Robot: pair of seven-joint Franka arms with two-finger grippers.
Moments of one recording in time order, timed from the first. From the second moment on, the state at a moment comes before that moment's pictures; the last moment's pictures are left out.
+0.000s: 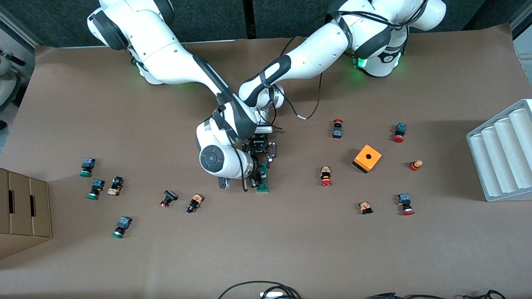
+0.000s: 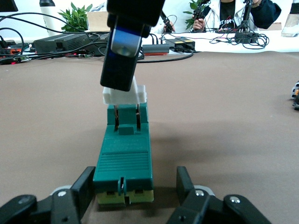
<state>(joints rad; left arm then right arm) -0.76 1.01 -0.40 -1.63 2.00 1.91 -2.45 0.67 0.76 -0.06 -1.43 0.49 2.16 1.81</state>
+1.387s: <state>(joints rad) -0.76 1.01 -0.40 -1.63 2.00 1.91 -2.45 0.70 0.76 -0.06 -1.48 0.45 2.21 1.81</state>
